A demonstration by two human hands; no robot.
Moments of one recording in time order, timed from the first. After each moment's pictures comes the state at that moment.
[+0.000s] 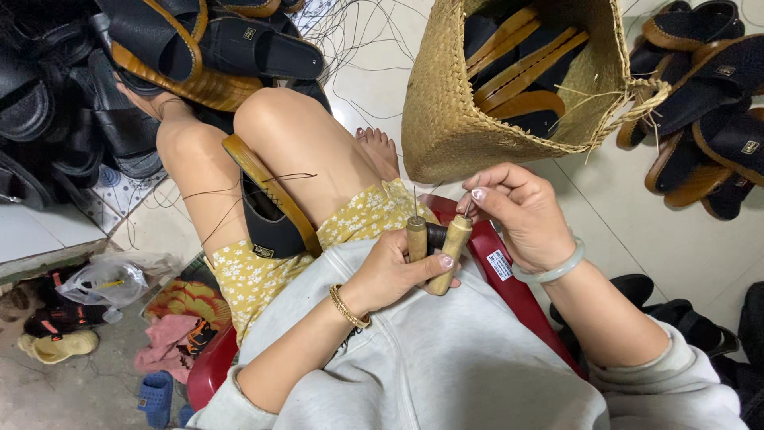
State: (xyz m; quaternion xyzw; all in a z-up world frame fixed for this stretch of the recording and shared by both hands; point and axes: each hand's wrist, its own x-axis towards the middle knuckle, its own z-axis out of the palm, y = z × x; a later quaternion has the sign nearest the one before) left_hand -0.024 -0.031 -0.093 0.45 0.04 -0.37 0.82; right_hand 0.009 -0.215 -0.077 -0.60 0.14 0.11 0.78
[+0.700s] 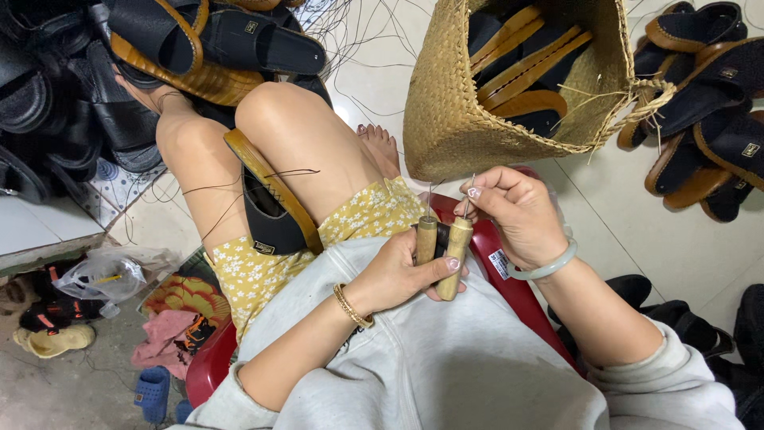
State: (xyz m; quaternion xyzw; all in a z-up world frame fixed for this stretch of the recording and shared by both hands) left_hand -0.019 -0.029 -0.069 0.46 0.02 -0.40 0.79; right_hand 0.008 -0.204 -0.082 -0.61 0.19 0.11 0.76
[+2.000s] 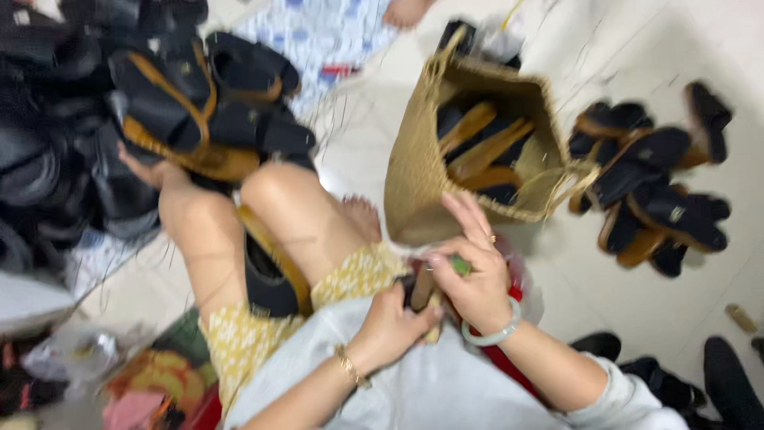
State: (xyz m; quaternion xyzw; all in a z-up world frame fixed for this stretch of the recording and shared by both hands) left_hand -0.017 -0.036 -0.081 0.76 -0.01 -0.29 0.59; right_hand 0.022 -0.171 -0.028 -0.89 -0.16 -0.16 0.39
